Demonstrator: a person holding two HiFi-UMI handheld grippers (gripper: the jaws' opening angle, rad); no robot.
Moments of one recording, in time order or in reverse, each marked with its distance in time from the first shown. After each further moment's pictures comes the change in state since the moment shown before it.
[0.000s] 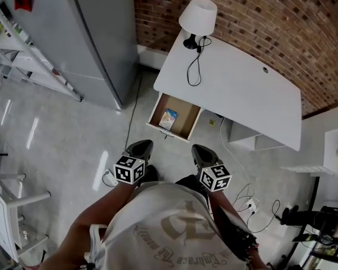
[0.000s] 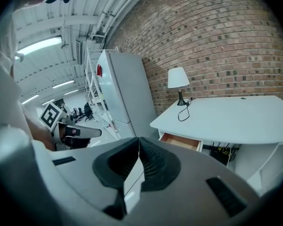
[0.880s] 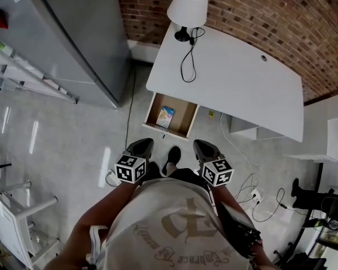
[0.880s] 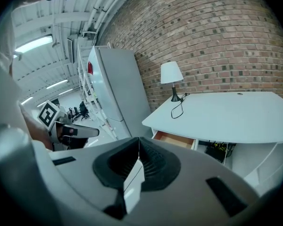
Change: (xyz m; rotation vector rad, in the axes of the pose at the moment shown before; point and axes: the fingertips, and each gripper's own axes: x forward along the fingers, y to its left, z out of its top) left arm 0.048 0.006 0.007 0.000 0.080 -0.032; right arm 0.022 -0.045 0.002 0.045 0.051 -0.044
